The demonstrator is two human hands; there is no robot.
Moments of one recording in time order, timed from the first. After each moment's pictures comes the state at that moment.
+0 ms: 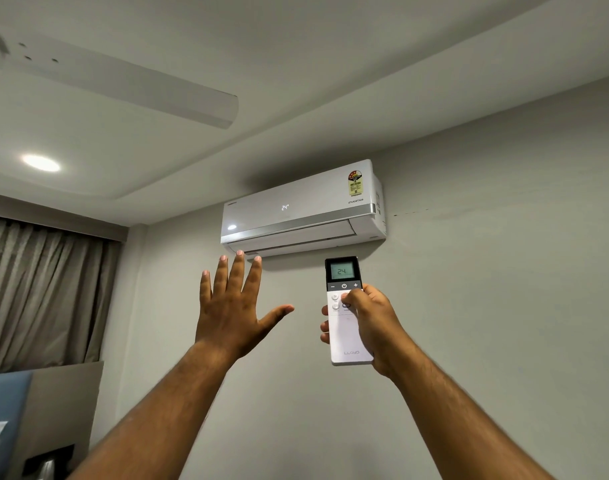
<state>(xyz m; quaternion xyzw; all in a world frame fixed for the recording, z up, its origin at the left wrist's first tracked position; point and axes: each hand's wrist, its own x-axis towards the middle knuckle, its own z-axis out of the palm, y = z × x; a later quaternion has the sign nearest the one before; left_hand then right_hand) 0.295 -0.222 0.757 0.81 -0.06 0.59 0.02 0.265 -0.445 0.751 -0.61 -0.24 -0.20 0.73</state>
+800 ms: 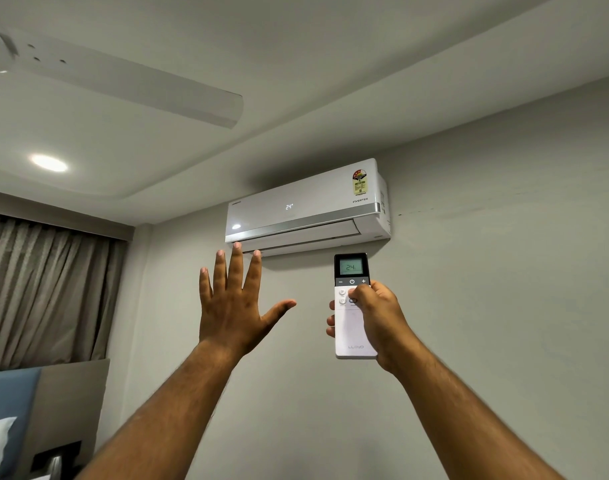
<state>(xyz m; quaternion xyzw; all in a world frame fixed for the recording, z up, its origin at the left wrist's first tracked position) 0.295 -0.221 0.755 0.79 -0.04 0.61 0.03 0.263 -0.445 0.753 -0.59 -0.23 -0.22 0.74</state>
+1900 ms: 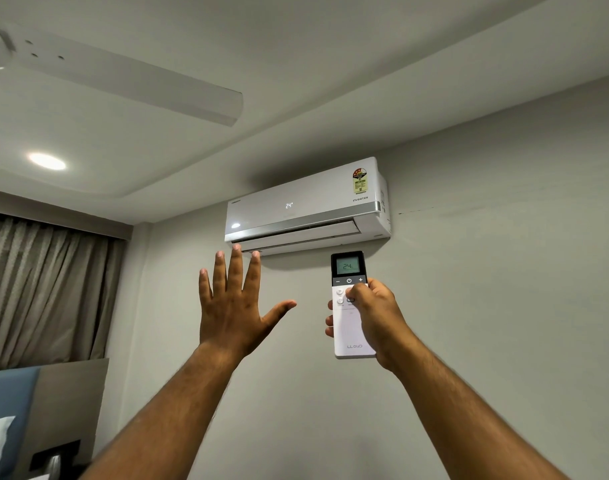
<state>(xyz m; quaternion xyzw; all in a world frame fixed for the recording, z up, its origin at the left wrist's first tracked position) 0.299 -0.219 0.751 0.79 -0.04 0.62 0.03 0.264 -0.440 0.754 -0.62 -0.22 -0.23 0.72</state>
